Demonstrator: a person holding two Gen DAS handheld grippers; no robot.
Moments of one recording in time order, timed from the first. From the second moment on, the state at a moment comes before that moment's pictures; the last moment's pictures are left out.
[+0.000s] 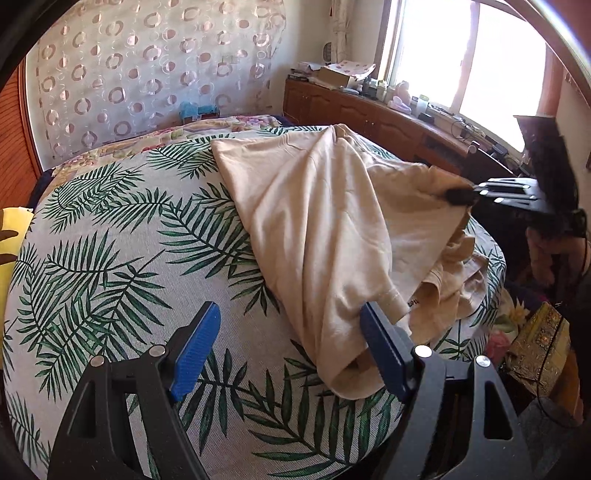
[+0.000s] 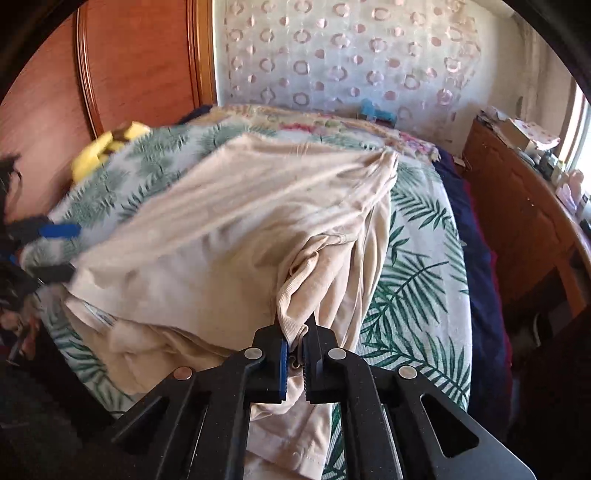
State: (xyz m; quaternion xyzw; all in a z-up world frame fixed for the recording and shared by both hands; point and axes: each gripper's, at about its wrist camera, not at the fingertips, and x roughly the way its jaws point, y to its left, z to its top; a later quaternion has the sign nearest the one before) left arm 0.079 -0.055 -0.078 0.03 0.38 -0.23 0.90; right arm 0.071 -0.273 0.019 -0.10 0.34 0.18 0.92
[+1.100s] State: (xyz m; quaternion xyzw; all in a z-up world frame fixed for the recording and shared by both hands) left arm 0.069 -0.057 -0.084 0.02 0.38 -0.23 0.89; right arm 0.009 -0.321 -0.010 -0.03 0.36 0.17 0.92
